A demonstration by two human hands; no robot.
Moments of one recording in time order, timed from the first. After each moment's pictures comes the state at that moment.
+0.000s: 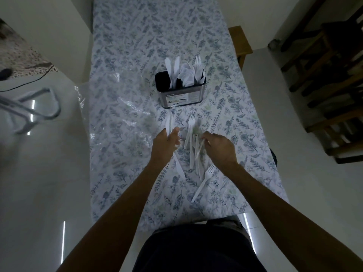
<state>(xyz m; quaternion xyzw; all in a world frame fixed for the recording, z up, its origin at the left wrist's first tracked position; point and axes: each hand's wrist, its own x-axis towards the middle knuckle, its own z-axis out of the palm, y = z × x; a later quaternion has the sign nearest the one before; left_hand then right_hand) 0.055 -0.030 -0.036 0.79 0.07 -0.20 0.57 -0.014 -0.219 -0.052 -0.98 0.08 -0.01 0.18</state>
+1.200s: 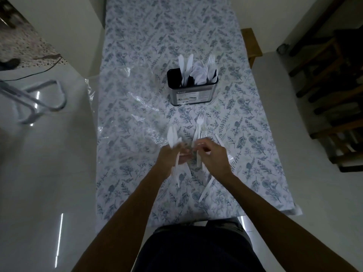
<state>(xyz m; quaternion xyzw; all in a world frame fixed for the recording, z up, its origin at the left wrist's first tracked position) 0.029 -0.008 -0.054 0.60 0.21 -0.34 0.69 -0.033 -0.169 -0.041 -0.87 0.10 -0.02 0.49</state>
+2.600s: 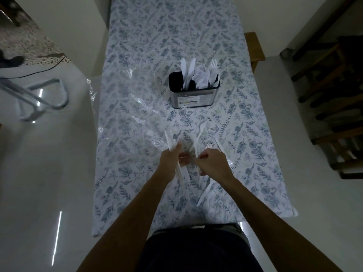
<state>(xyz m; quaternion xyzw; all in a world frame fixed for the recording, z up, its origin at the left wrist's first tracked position) 0.028 -0.019 -0.065 0.56 0.29 -0.30 0.71 -0.027 -0.169 -0.017 -0.83 0.26 0.18 0.46</state>
